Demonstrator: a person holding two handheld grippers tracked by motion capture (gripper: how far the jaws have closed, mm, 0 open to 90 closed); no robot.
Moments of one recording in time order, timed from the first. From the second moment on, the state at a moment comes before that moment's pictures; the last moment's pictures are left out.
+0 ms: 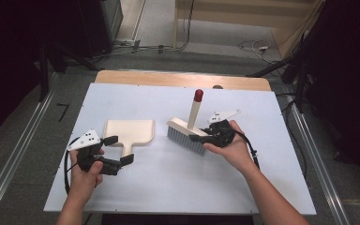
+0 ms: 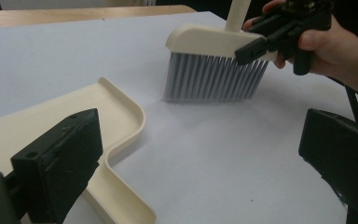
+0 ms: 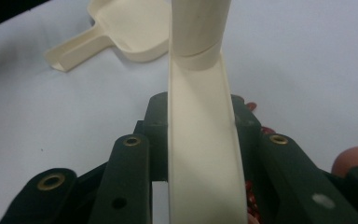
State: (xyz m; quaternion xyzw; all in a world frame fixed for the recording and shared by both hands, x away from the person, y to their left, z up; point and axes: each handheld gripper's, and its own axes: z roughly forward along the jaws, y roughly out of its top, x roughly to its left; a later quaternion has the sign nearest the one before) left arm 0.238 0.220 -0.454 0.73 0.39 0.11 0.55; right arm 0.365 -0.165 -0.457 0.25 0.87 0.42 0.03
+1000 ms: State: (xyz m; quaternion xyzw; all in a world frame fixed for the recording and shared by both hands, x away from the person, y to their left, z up) left arm 0.239 0.220 -0.453 0.73 0.39 0.11 0.55; right arm 0.370 -0.201 -0.465 0.36 0.82 0.43 0.07
